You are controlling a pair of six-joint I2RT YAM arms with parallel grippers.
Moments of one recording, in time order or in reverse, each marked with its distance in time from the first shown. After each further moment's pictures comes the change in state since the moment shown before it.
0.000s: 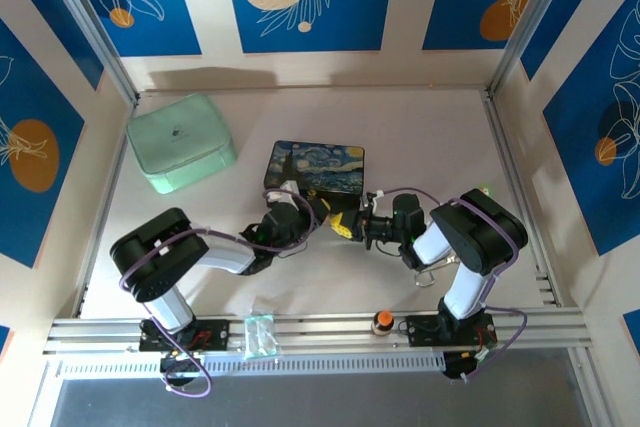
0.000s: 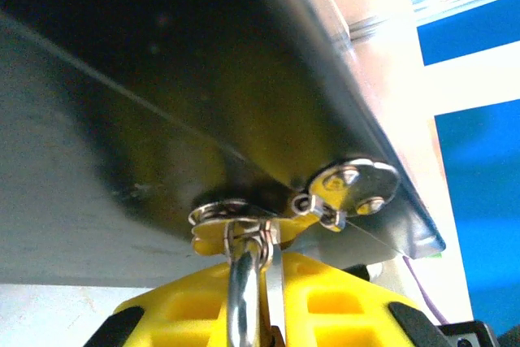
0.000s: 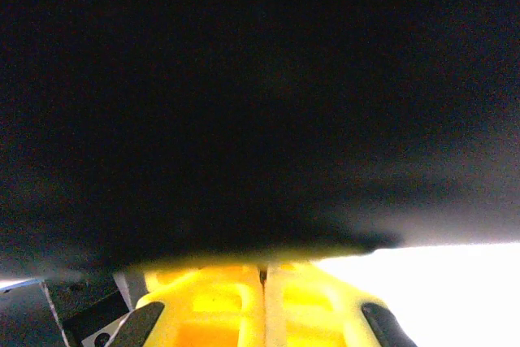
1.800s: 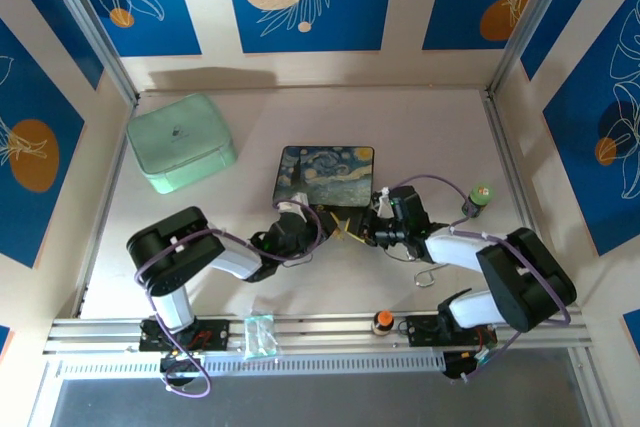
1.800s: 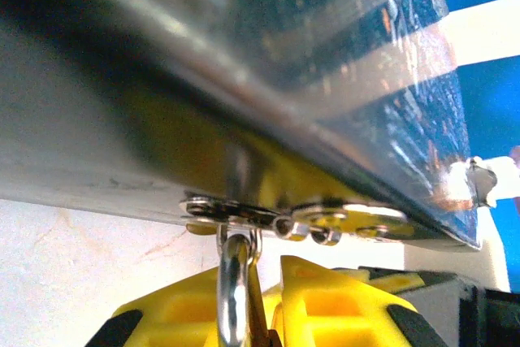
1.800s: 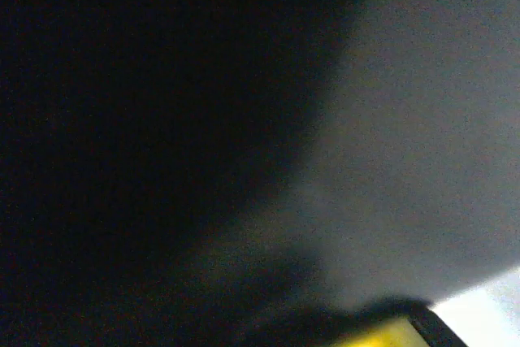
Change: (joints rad) left arm -0.058 0.089 -0.013 0.089 0.066 -0.068; right arm -0.025 -0.353 0.086 -0.872 0.185 -0.566
